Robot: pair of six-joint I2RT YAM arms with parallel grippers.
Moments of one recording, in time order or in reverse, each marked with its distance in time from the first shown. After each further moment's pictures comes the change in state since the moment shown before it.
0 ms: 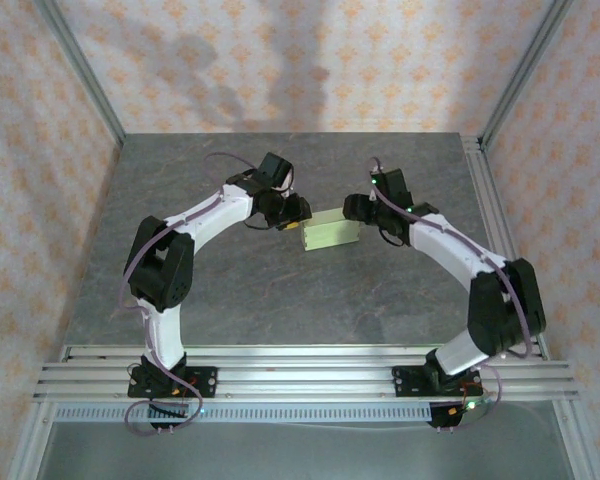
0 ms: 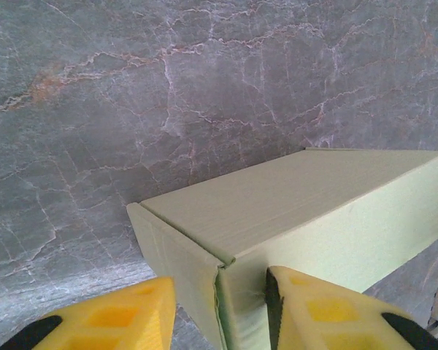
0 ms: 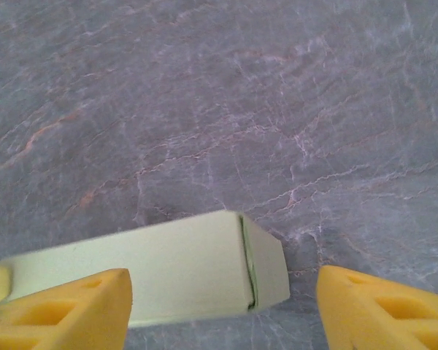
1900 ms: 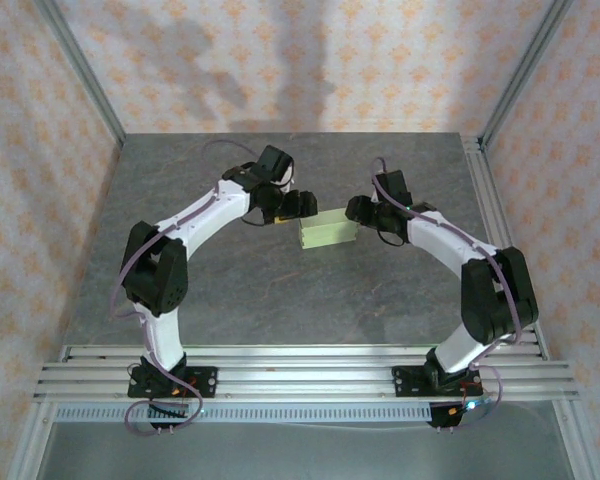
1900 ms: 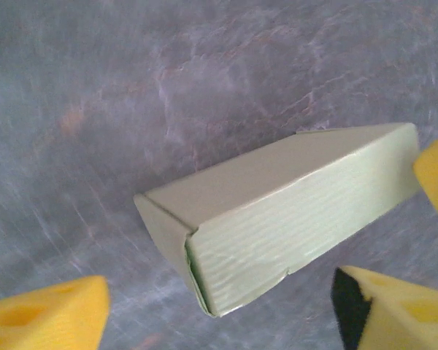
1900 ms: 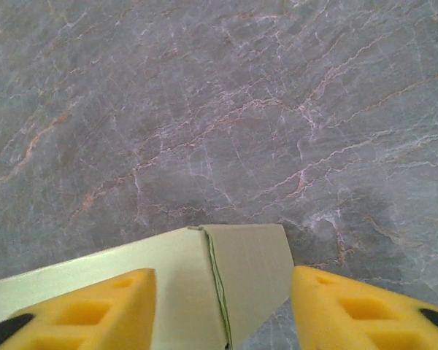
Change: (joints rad) left arm -0.018 -0.051 0.085 -0.116 -0.079 0.201; right arm -0.032 0.033 -0.023 0.032 -0.082 0.107
